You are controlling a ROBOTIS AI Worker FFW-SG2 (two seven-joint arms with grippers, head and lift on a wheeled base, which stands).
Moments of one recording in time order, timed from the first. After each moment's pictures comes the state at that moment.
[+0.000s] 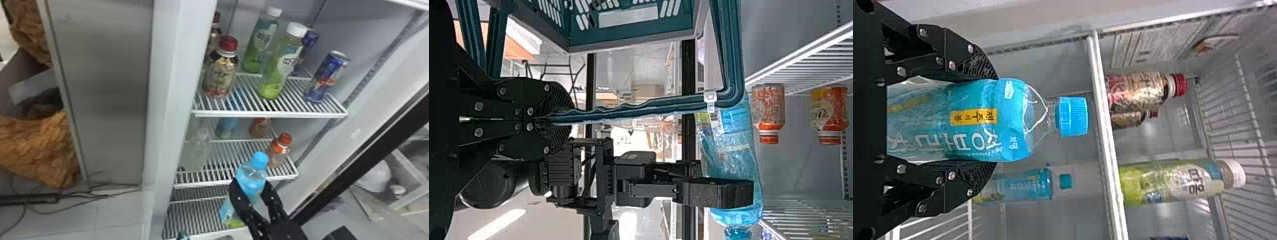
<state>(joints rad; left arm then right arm) 0.38 0.19 -0.26 -1.85 1.28 1.17 -0.32 0.81 -0.15 -0.08 -2.10 -0.29 -0.24 0.24</state>
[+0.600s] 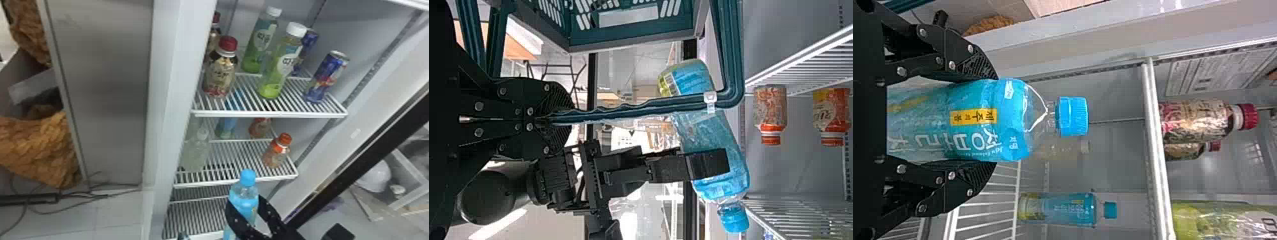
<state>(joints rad) 0.39 0.19 -0.26 -1.85 1.28 1.17 -0.32 0.88 -0.16 -0.17 -2.22 -0.23 0.00 0.38</state>
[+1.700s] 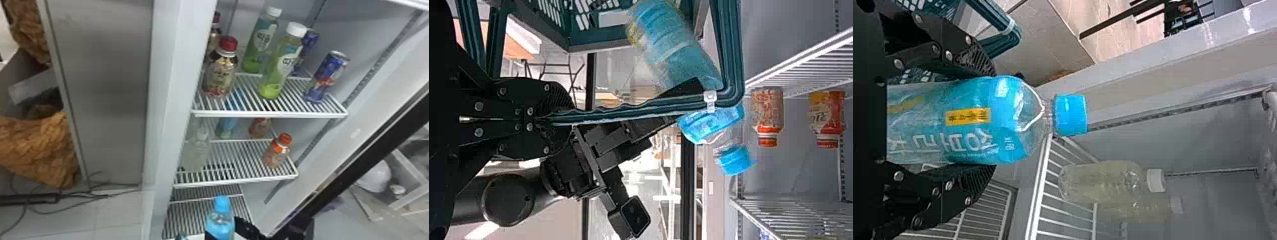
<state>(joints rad) 0.39 0.19 -0.25 -1.85 1.29 1.17 -0.32 0.80 -0.25 -0.14 -2.21 -0.23 0.34 0.54</state>
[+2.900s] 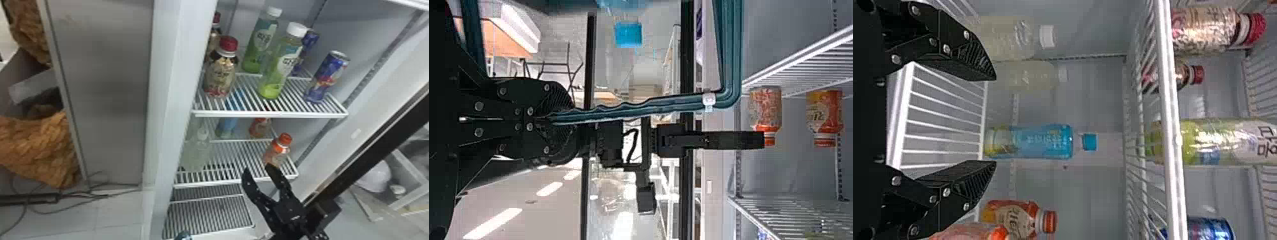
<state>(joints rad) 0.39 0.18 -0.25 -1.85 1.28 1.17 -0.32 0.49 -0.10 -0.25 -1.73 -0.22 -0.27 0.40</state>
